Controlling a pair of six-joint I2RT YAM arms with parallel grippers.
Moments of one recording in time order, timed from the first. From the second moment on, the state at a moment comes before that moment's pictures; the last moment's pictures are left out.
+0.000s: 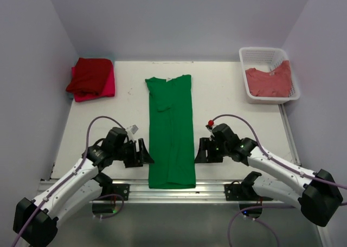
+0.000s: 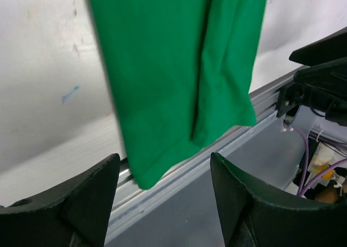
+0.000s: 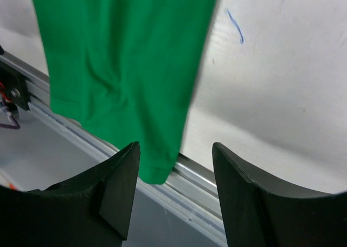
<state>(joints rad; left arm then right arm) -0.51 0.73 0.43 -0.61 0.42 -0.76 0.73 0.98 0.53 -0.50 -0.24 0.70</state>
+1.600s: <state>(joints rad) -0.85 0.85 0.22 -0.39 0.39 -1.01 0.96 1.21 0.38 -0.19 -0.38 1.00</state>
